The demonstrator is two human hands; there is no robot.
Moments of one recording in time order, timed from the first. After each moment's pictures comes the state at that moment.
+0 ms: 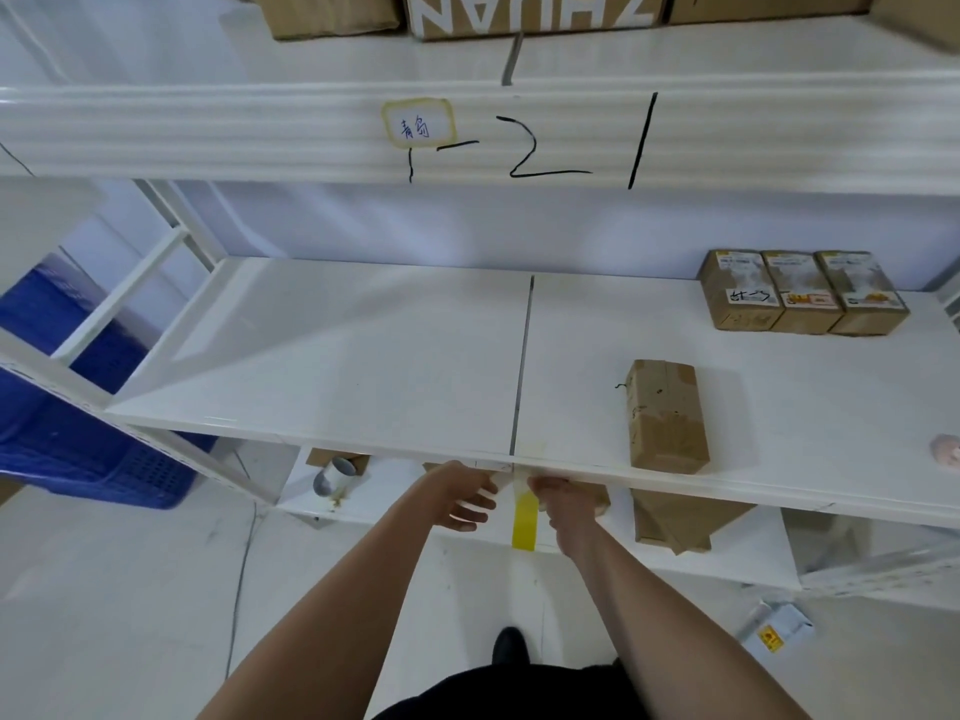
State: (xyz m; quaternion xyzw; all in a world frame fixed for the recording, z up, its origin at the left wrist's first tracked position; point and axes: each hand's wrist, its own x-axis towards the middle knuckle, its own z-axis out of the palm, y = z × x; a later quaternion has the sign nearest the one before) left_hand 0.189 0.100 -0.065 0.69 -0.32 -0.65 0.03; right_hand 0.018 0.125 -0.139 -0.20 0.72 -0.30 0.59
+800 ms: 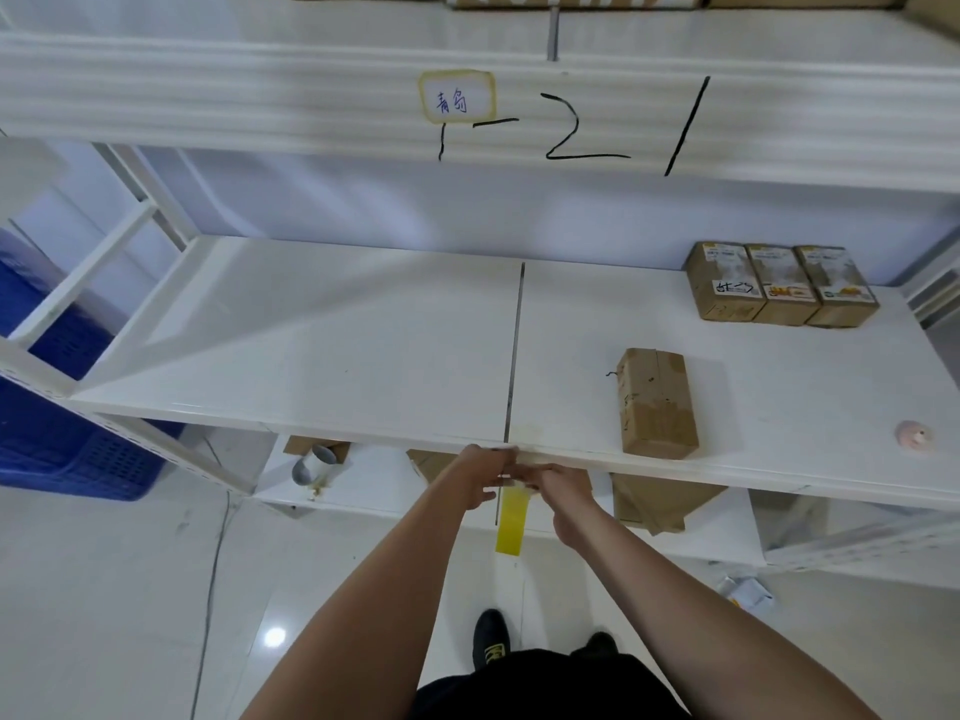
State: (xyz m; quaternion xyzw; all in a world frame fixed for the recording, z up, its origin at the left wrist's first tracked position) left_hand 0.152 0.099 -0.076 0.67 -0.26 -0.68 0.15; right_hand 0.027 0.134 -0.109 -0.23 0.70 -0.33 0.59
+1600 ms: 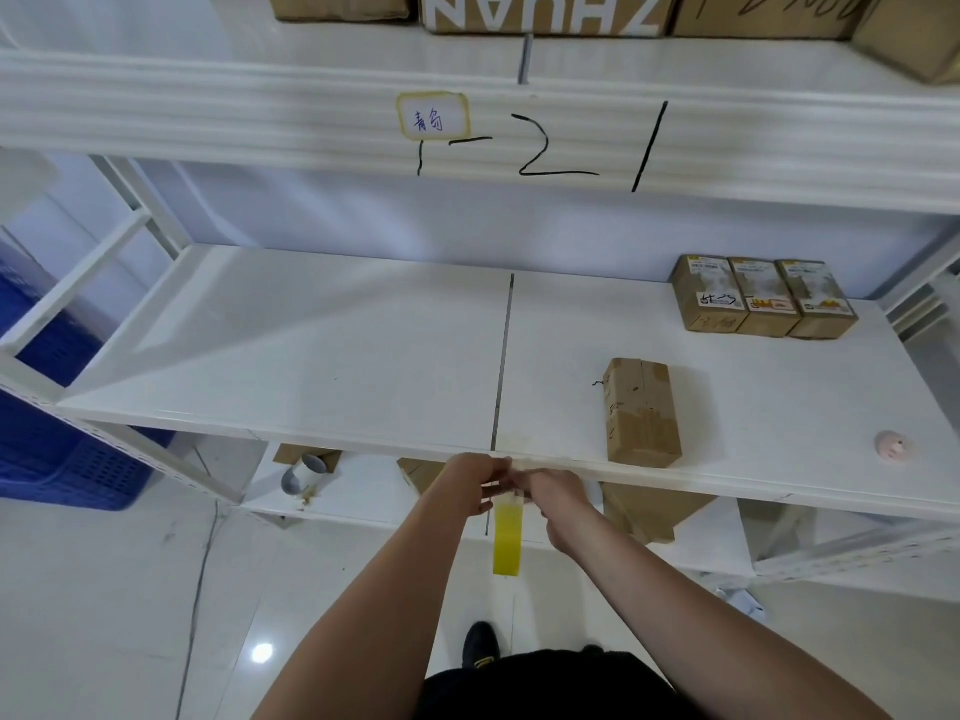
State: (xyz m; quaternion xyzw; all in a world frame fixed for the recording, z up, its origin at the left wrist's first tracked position) left_hand 0.138 0.100 -0.061 0.70 -0.17 -0.68 0.15; right_hand 0.019 0.132 -0.085 -0.22 0.75 -0.27 0.57
